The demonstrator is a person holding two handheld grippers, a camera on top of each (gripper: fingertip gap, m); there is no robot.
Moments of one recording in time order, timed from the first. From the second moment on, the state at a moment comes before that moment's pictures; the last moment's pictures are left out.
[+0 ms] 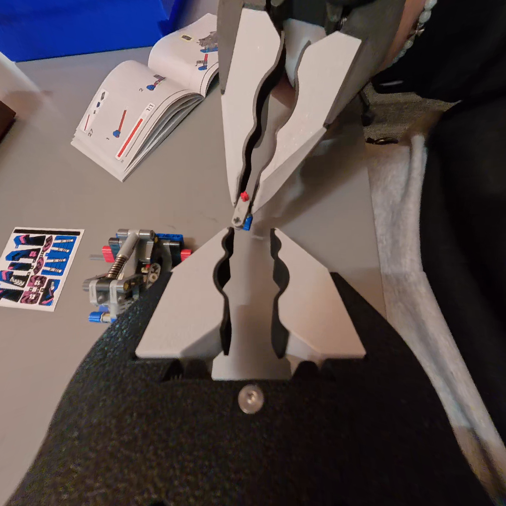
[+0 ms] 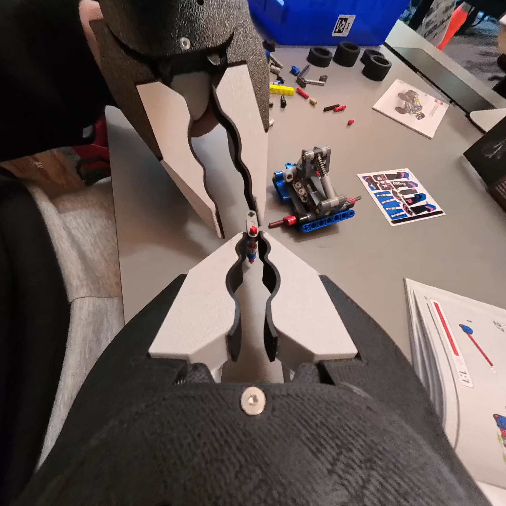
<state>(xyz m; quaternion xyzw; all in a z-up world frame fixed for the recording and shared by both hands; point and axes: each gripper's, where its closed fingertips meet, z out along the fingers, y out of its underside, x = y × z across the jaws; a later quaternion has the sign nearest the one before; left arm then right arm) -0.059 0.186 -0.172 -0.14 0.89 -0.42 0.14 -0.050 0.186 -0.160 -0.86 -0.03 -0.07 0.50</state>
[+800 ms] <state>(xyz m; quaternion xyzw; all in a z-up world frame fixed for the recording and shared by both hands) -0.052 0.182 -0.176 -0.18 0.88 -0.43 0.11 -0.052 0.179 -0.180 -0.89 -0.08 0.00 0.45</state>
